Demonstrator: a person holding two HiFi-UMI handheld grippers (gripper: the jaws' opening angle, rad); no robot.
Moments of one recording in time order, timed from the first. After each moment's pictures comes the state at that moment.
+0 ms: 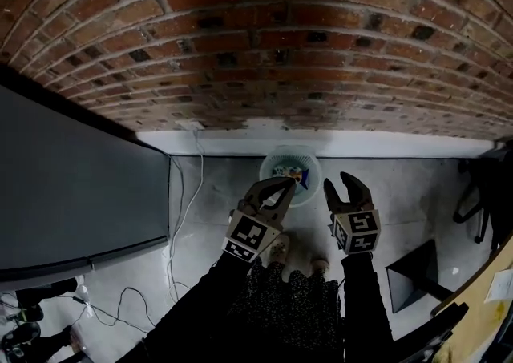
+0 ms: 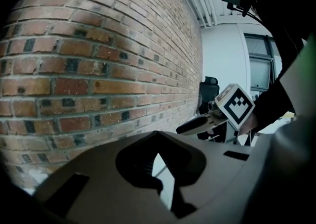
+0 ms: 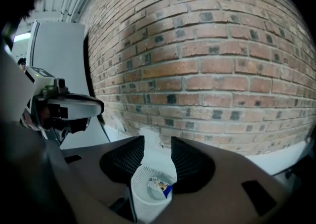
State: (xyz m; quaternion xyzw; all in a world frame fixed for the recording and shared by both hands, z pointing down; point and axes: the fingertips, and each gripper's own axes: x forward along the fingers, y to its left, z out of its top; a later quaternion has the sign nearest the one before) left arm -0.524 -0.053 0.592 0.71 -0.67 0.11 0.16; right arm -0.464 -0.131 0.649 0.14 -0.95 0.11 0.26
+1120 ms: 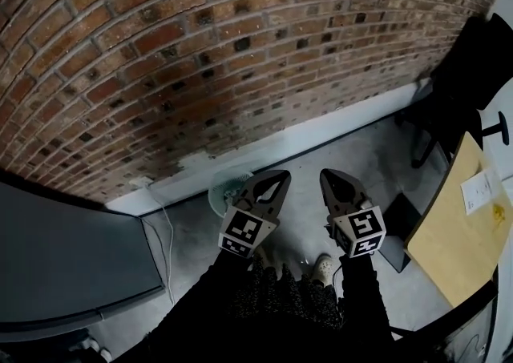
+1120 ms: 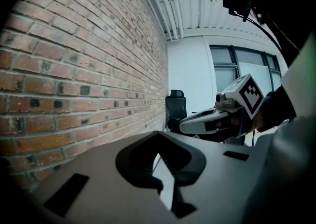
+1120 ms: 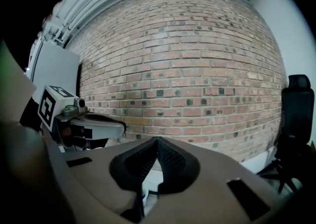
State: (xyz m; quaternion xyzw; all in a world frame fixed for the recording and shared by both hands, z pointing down) left arm -0.313 -0.138 0.438 0.83 -0.55 0.09 0.06; right arm -0.245 -0.171 0.446 0.28 -0.95 0.06 0.13
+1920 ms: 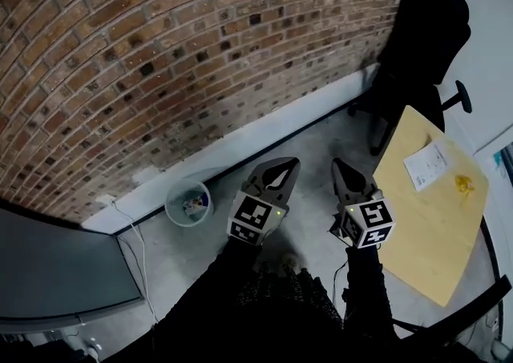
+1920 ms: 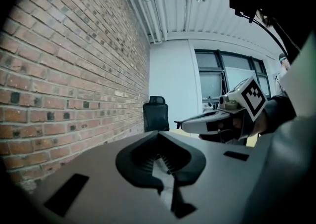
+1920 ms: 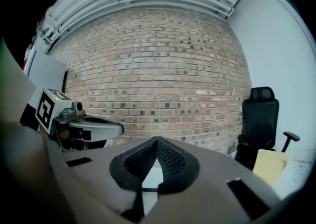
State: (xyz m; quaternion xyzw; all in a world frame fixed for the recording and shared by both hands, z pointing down) left arm -0.044 -0.208 0.392 0.88 -0.48 0.07 0.04; right arm 0.037 -0.229 0.396 0.39 -0.91 0.05 0.10
